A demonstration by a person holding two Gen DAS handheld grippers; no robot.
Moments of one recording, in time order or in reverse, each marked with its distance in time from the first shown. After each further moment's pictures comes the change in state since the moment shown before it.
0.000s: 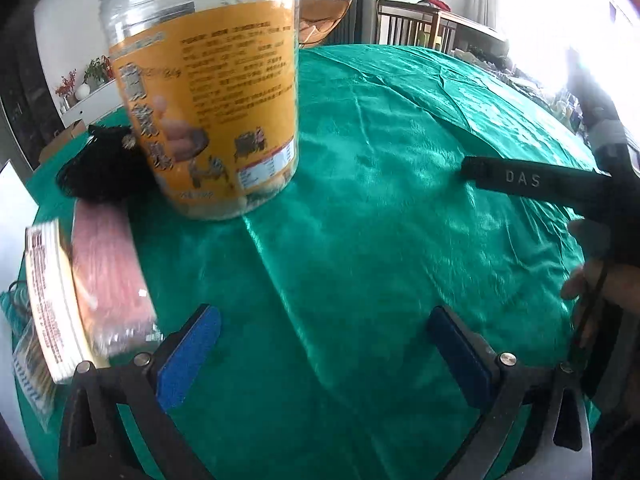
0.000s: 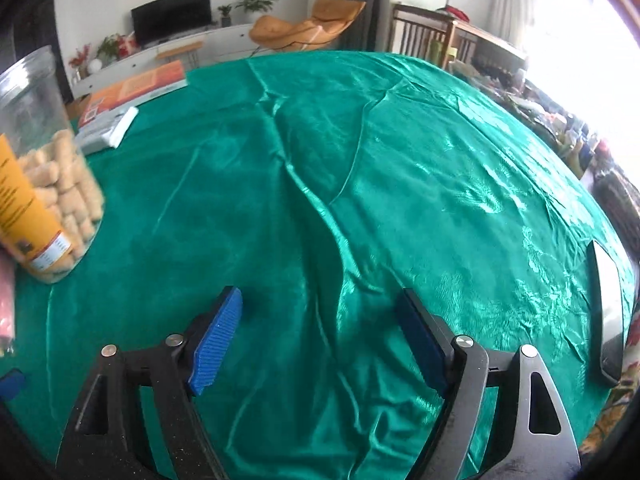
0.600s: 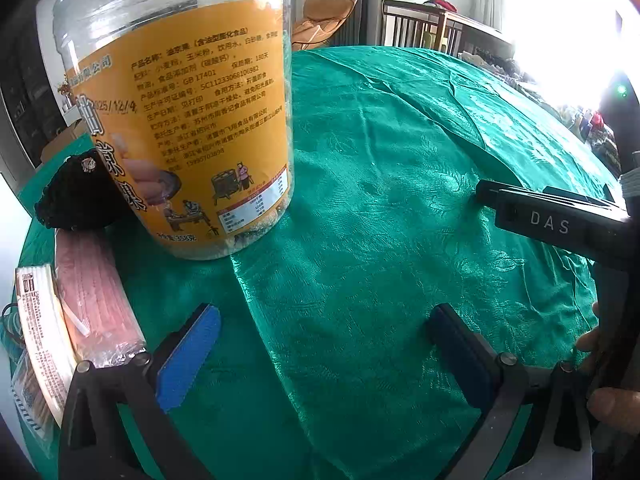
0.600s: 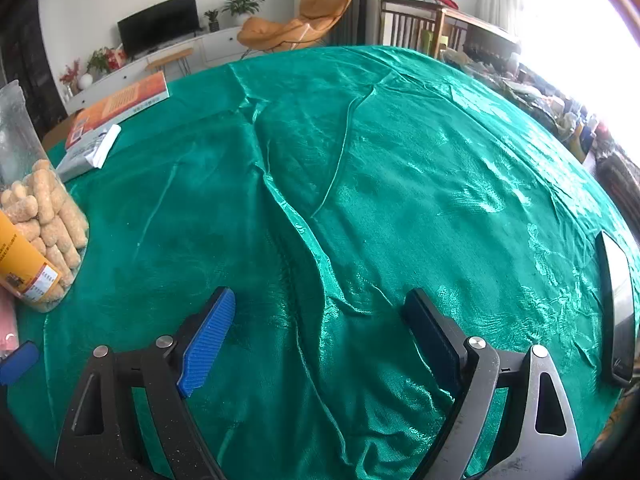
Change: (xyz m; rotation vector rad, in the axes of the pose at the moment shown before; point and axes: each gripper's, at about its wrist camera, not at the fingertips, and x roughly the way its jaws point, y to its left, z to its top) left arm 0.018 -0.006 0.023 -0.014 0.000 0.007; right arm 0.004 -0.013 0.002 0.021 0.006 -0.002
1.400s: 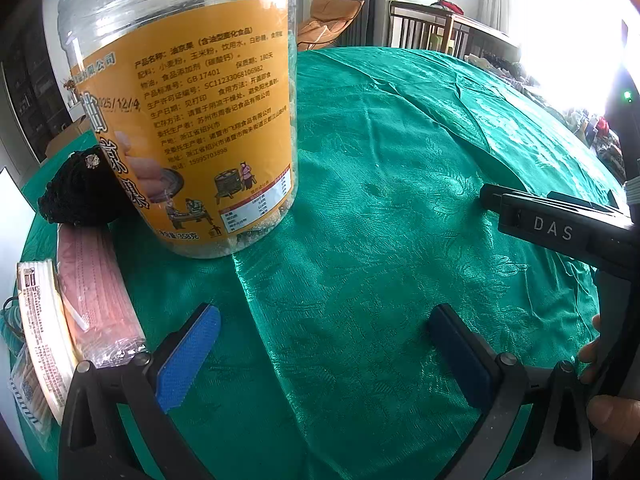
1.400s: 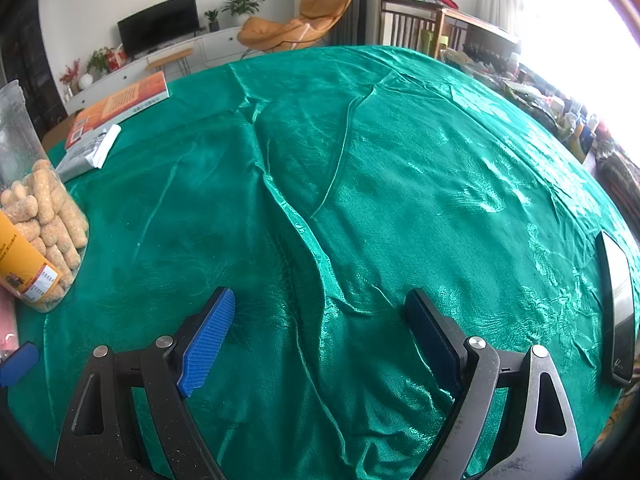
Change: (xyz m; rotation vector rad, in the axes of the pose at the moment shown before) left arm -0.003 0.002 -0.005 -0.025 -0.003 0.016; right arm 0.000 0.000 0.000 0.000 0.000 0.000
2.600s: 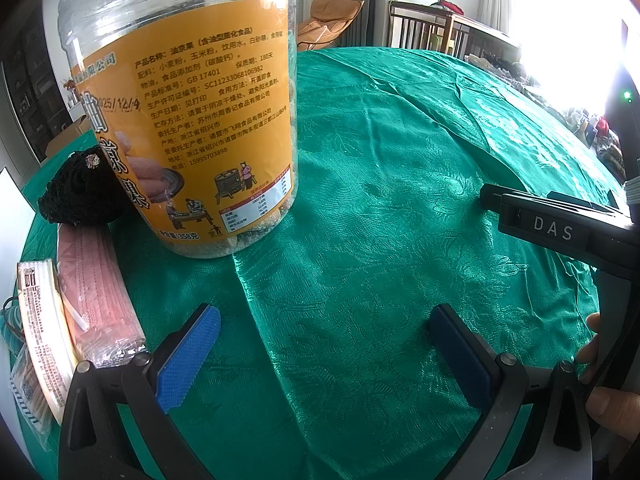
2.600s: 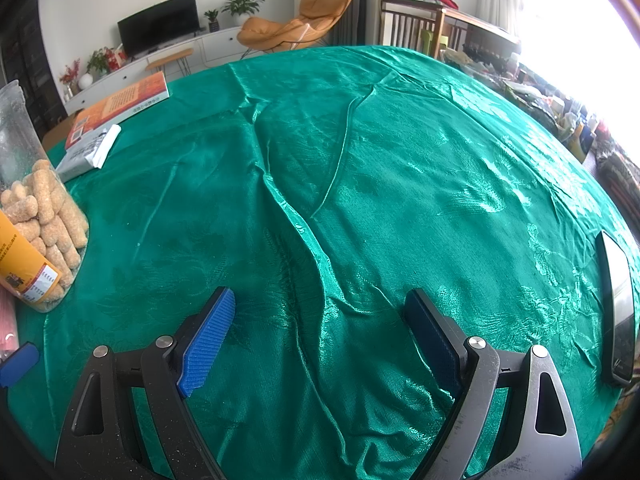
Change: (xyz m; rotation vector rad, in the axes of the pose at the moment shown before) left arm 0.000 -0.001 0.000 -0.002 -0.001 0.001; right arm 0.000 0.000 0.000 0.000 0.001 0.000
